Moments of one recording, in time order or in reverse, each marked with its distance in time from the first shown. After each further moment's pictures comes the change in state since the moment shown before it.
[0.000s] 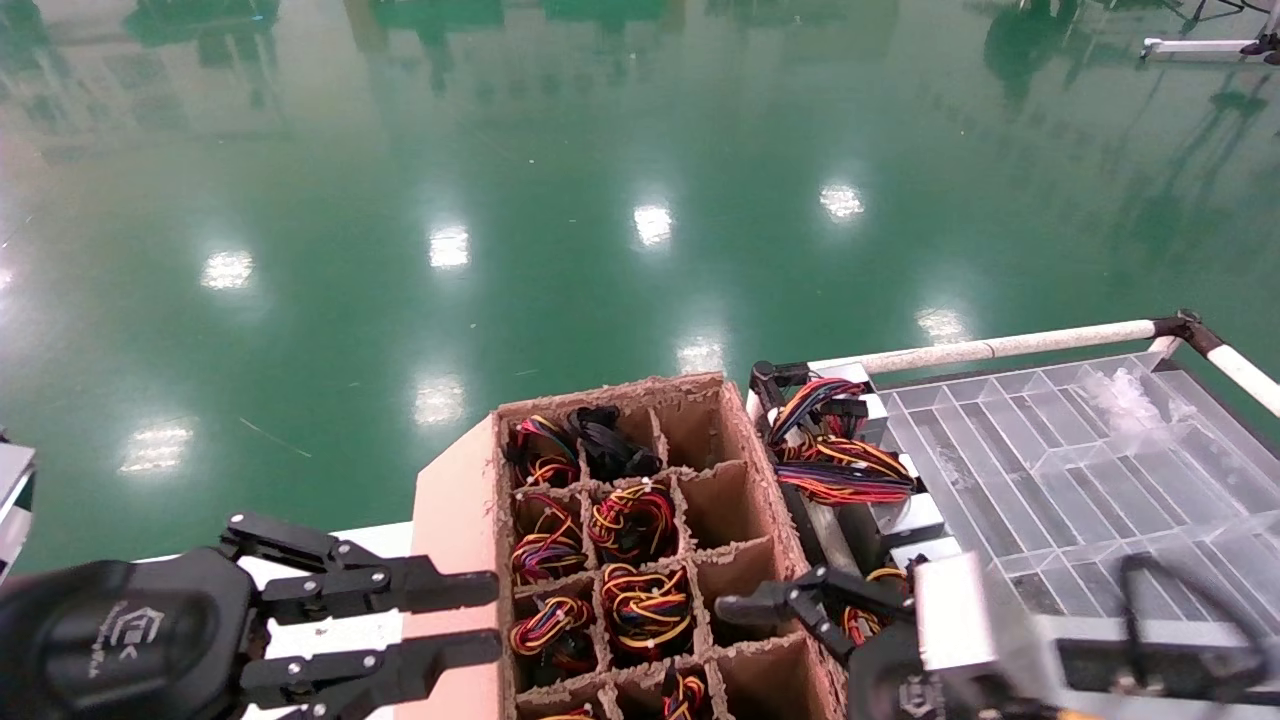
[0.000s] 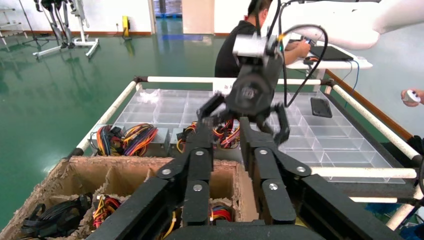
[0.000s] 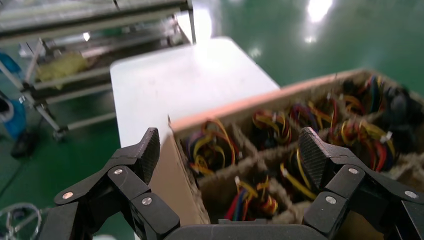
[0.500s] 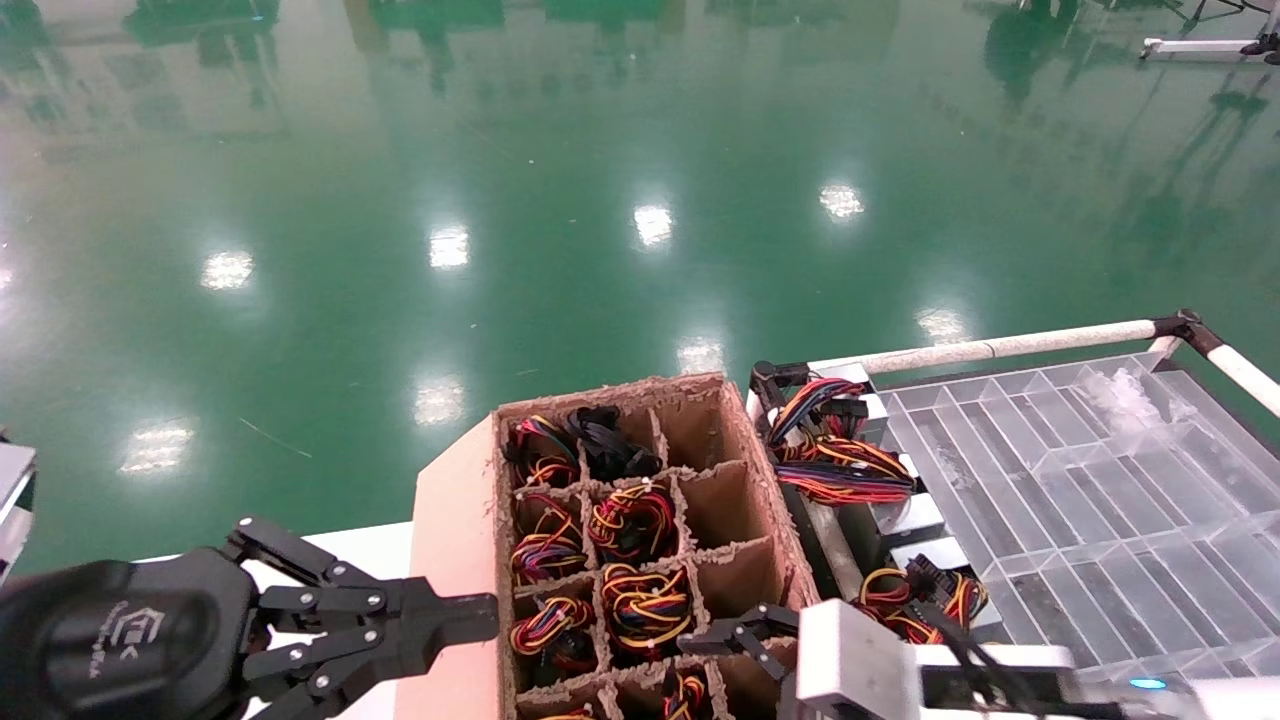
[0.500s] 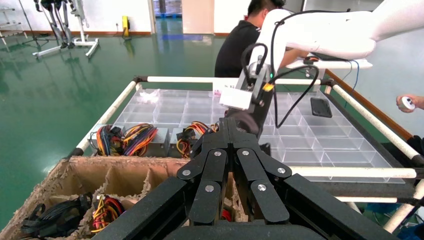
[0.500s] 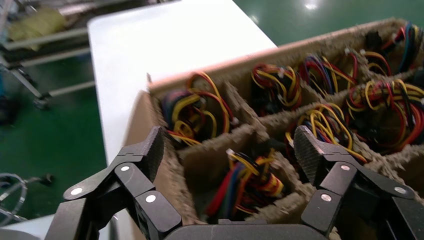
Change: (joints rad) left arm 0.000 0.000 0.000 0.000 0.000 0.000 0.000; right arm 0.010 -0.086 -0.084 0.011 -0.197 0.110 0.021
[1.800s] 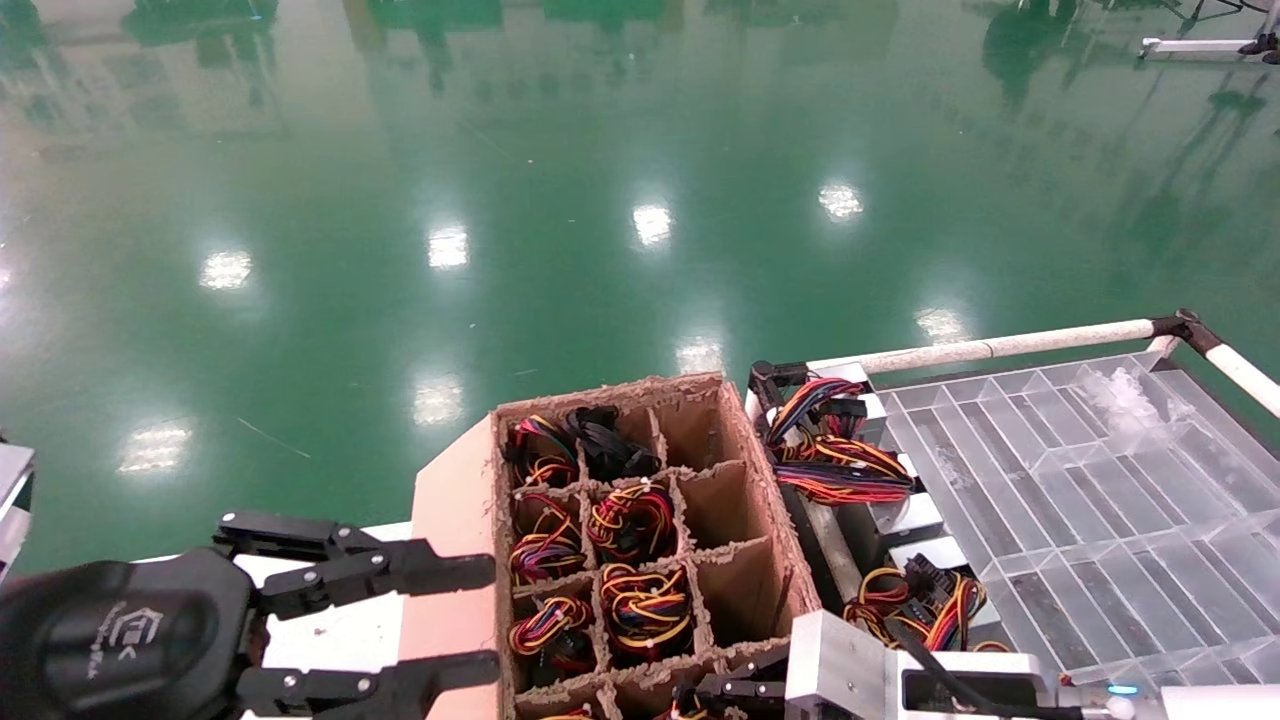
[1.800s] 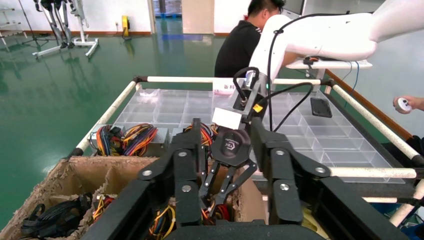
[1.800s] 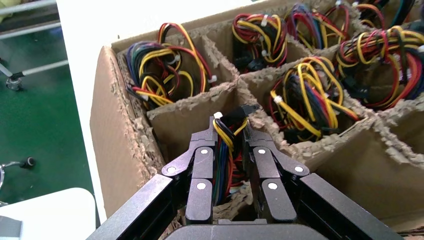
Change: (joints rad) left arm 0.000 0.000 0.001 0.000 0.000 0.000 0.000; right arm -0.007 -0.016 -0.025 0.000 -0.089 0.065 0.017
